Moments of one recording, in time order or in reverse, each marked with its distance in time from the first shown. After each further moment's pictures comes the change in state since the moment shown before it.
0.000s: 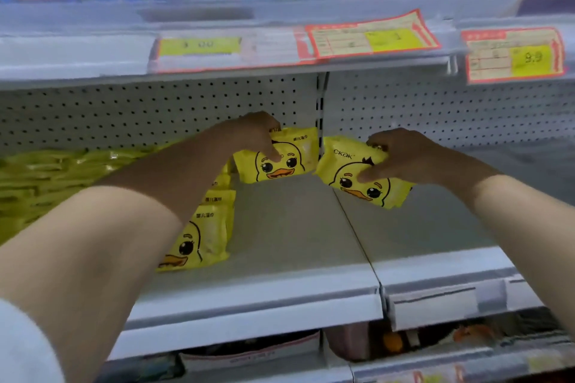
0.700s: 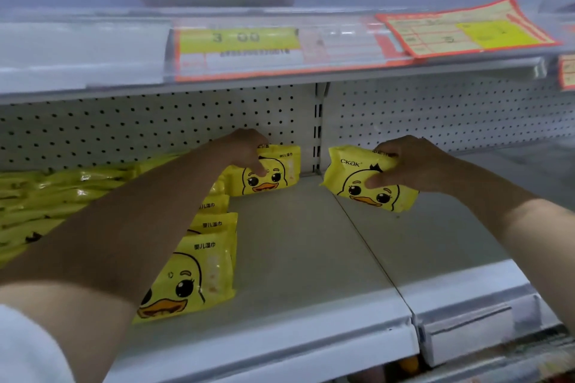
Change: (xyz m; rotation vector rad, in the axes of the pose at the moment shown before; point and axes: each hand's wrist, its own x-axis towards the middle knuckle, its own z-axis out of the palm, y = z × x) left_hand 0.057 -0.053 0.023 0.082 -0.046 0.102; right_hand 0.030 0.016 0.018 0.030 0.079 0.110
